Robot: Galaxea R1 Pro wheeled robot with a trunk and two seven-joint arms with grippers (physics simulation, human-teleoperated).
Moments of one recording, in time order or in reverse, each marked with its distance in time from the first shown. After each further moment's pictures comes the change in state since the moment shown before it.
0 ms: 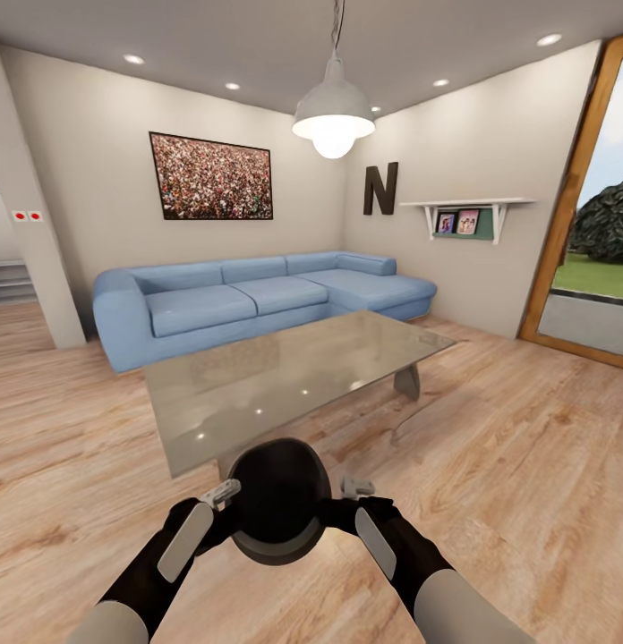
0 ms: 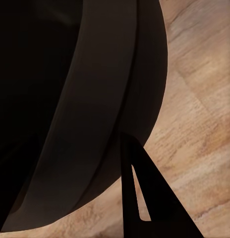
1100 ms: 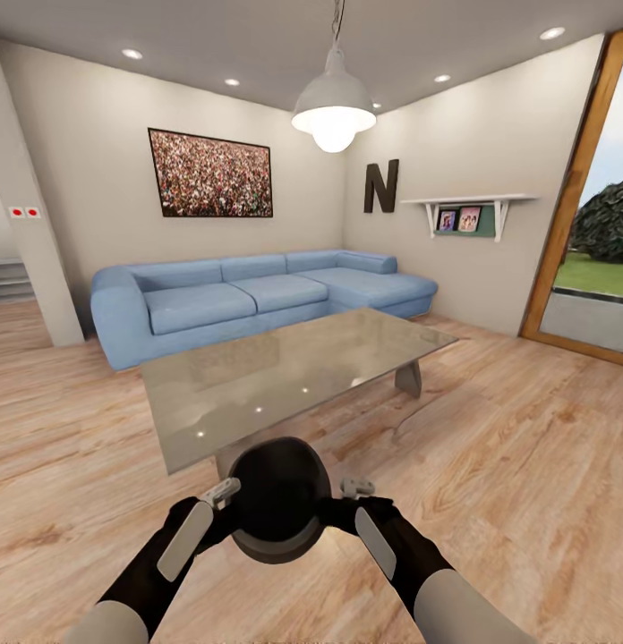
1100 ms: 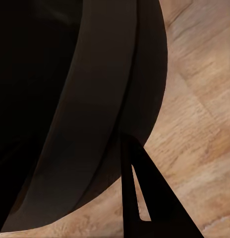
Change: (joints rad) left arm 0.000 0.000 0.002 -0.010 -0.004 0.001 0.006; right arm 0.000 0.000 0.000 0.000 0.000 -0.008 0.006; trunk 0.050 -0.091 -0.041
